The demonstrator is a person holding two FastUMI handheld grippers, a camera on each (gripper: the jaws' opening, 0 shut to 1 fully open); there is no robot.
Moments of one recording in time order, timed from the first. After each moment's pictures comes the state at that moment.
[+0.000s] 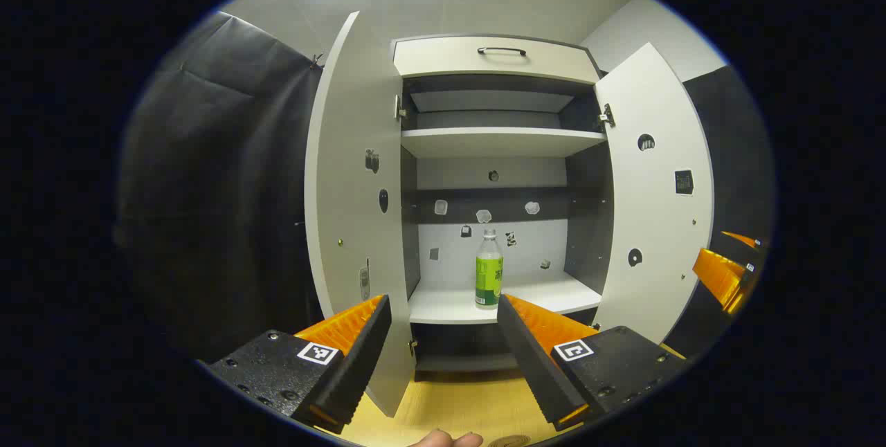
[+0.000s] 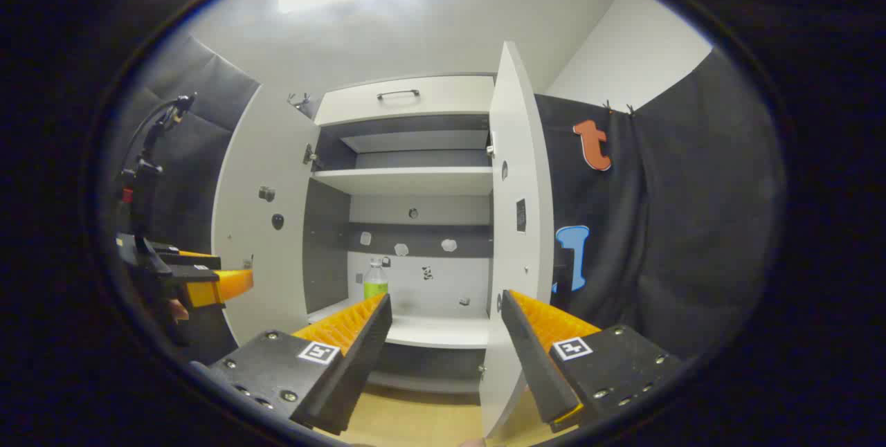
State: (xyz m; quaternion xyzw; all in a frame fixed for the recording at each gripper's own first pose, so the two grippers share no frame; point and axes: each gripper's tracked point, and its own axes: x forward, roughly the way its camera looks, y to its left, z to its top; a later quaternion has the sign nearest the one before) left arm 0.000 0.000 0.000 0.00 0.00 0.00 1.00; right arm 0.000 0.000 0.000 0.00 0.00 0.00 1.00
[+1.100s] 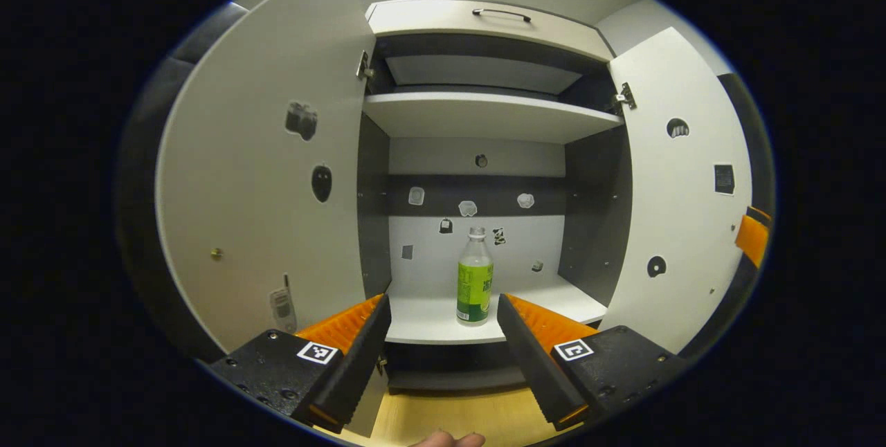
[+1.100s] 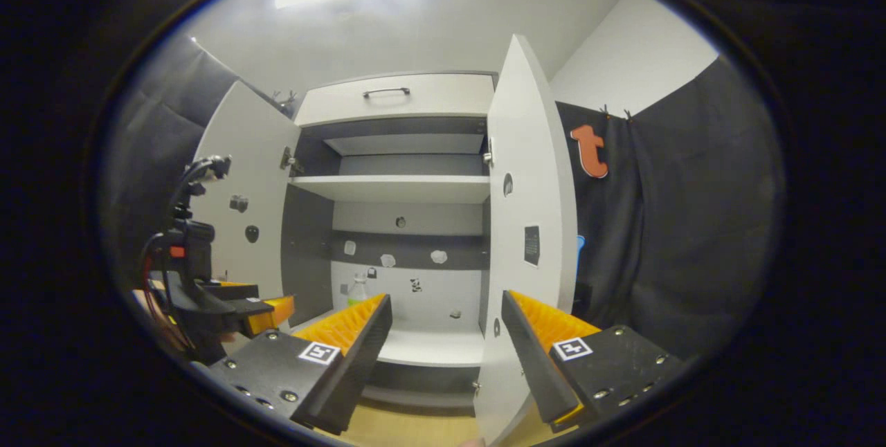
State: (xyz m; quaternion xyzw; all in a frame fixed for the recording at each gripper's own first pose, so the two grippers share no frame) left arm 0.139 -0.026 -0.023 -0.02 0.03 -0.06 1.00; right arm 0.057 -0.001 0.009 -0.01 0.01 -0.04 1.00
